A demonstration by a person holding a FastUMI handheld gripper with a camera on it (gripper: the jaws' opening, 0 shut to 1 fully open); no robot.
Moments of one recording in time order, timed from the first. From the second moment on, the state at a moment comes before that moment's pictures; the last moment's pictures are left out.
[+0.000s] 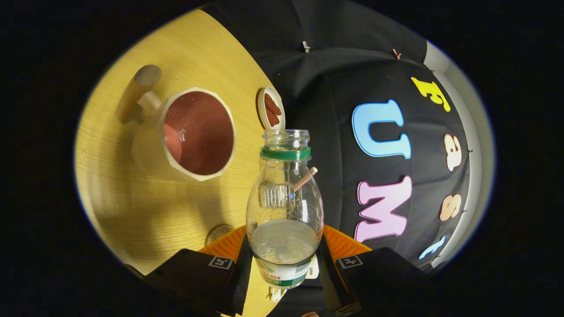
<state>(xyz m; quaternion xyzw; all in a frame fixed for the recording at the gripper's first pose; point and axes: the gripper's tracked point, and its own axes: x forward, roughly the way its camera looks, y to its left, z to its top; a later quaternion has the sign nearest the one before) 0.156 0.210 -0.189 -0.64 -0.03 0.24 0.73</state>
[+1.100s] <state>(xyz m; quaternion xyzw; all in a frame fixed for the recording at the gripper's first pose) 0.162 0.225 -0.195 -0.73 -0.08 0.25 0.63</state>
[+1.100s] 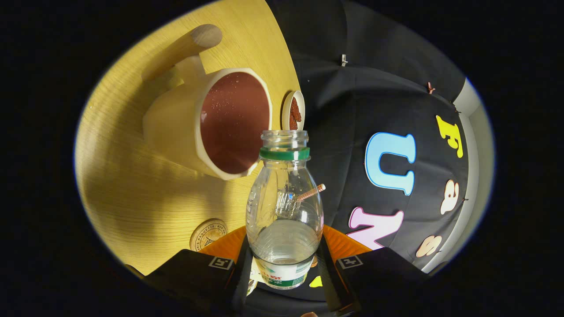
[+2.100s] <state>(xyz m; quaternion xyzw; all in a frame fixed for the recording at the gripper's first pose) 0.163 0.229 -0.191 -0.76 -0.10 0.26 0.59</state>
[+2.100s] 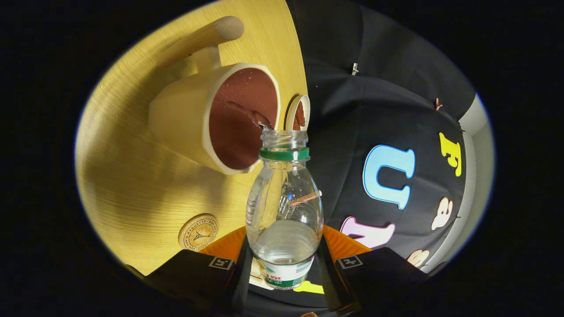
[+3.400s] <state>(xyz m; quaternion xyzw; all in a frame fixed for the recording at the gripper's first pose) 0.180 0.248 -0.164 -0.80 -0.17 0.27 0.51</state>
